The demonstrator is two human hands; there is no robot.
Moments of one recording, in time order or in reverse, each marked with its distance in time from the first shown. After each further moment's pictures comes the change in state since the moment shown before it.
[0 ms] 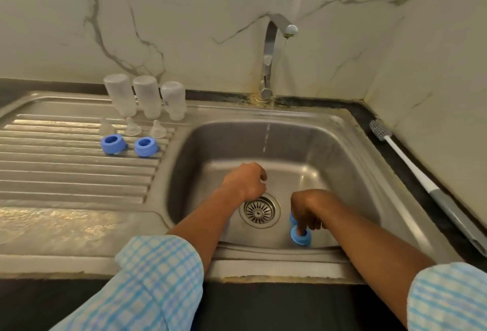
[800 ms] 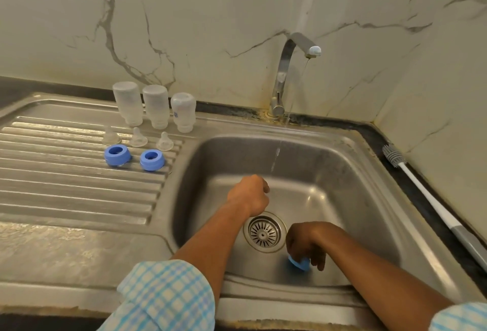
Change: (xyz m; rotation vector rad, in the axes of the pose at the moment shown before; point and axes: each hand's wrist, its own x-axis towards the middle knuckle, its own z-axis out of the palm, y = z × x) left_hand 0.026 -0.016 0.003 -0.151 0.075 -0.056; right_hand 0.030 -0.015 0.011 0.226 -0.084 -0.041
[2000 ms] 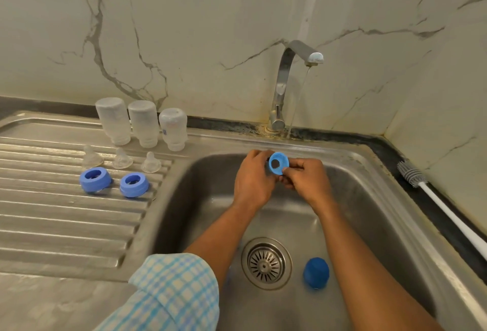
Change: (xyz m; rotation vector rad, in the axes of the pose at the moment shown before) left_hand 0.058 0.026 -0.016 -0.333 0.473 0.266; right_hand 0.006 -0.024 -0.099 1.029 0.949 -0.601
